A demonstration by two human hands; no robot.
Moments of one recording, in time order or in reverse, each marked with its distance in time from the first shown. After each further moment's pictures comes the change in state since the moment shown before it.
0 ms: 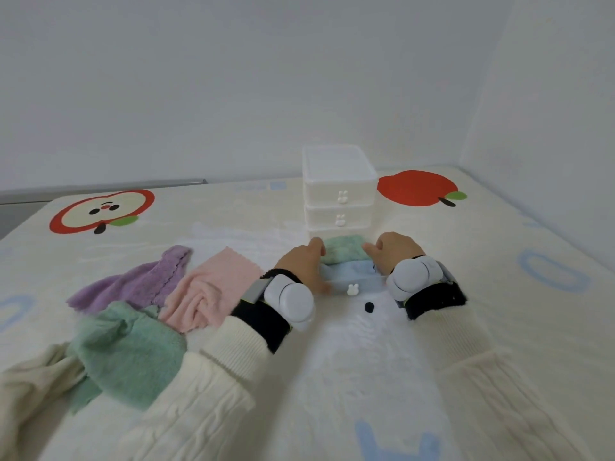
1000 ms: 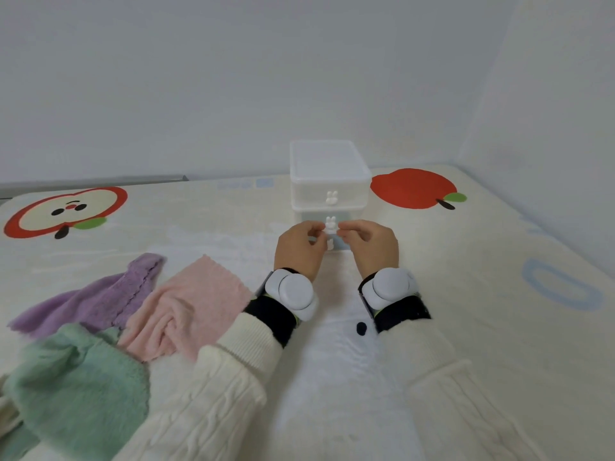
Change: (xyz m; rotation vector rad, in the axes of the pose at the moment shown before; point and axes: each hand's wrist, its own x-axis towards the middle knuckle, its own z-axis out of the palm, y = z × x) left_hand 0.074 0.002 0.020 -0.603 0.487 -0.024; right_hand 0.028 -0.017 0.029 0.787 0.301 -0.170
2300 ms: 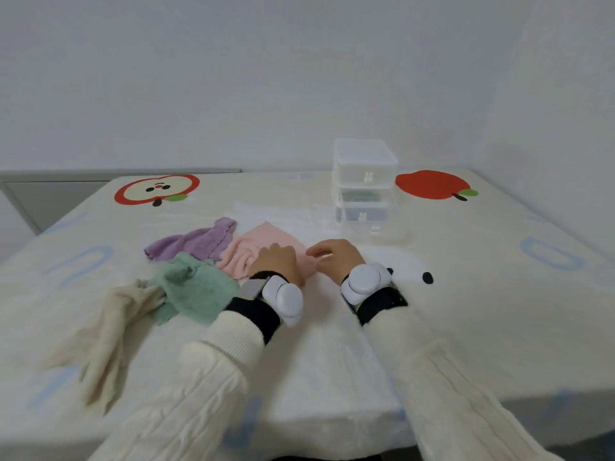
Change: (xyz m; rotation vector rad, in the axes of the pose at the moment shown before) left_hand -0.130 -0.030 -0.112 0.905 -0.213 -0.153; right_hand -0.137 -0.045 0.050 -0.279 -0.488 -0.040
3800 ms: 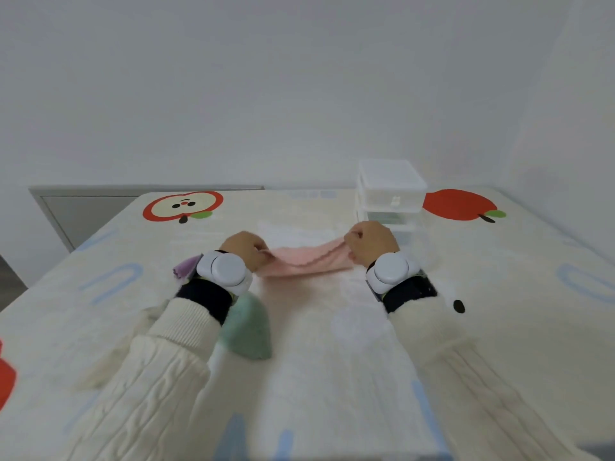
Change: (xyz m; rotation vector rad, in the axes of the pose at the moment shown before) left_hand 0.030 -0.097 -0.075 -0.259 0.043 0.020; right_hand 0.042 -0.049 -0.033 -0.191 0.180 0.015
